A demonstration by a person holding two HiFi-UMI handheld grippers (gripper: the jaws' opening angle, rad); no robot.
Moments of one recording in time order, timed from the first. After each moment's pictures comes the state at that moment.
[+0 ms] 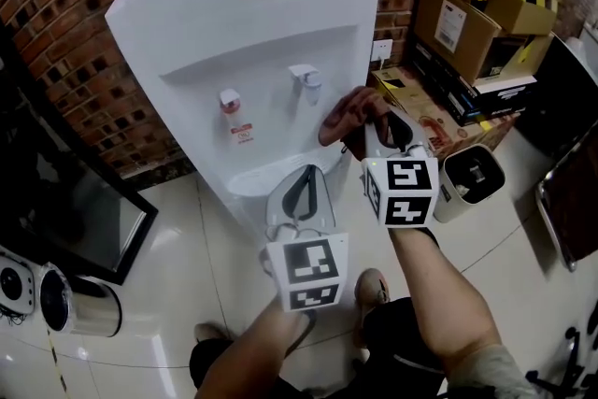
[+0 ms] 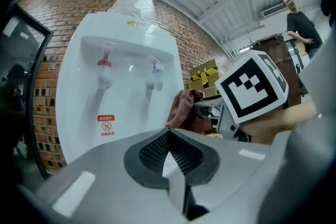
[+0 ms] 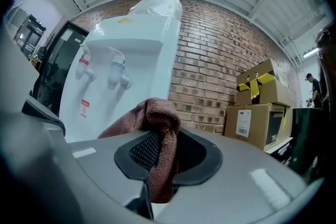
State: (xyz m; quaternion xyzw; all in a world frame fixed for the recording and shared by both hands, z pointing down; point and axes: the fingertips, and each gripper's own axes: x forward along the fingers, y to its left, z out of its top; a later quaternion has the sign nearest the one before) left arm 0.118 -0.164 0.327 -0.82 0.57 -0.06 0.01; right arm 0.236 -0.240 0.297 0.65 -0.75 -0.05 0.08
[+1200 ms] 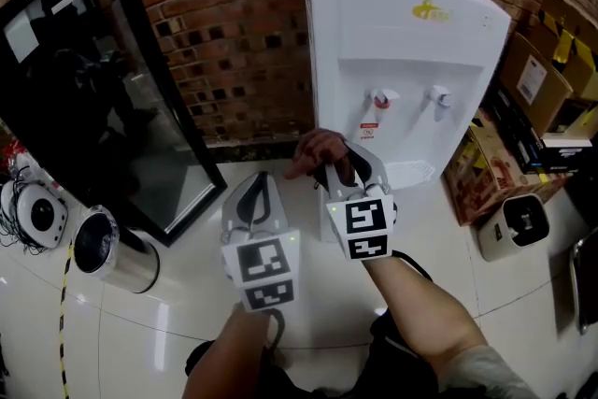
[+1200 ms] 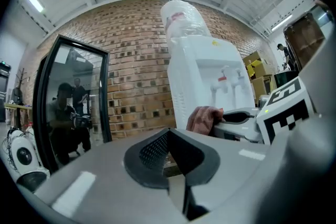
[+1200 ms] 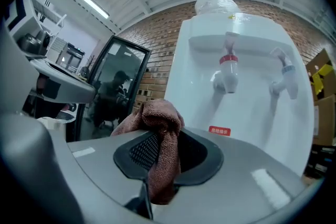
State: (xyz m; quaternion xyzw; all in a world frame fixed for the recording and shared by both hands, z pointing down) left arm -0.145 -0.107 0.299 -0.67 0.74 -0.09 0.02; right arm -0.044 -0.190 0.324 0.47 -0.88 -0.08 0.05
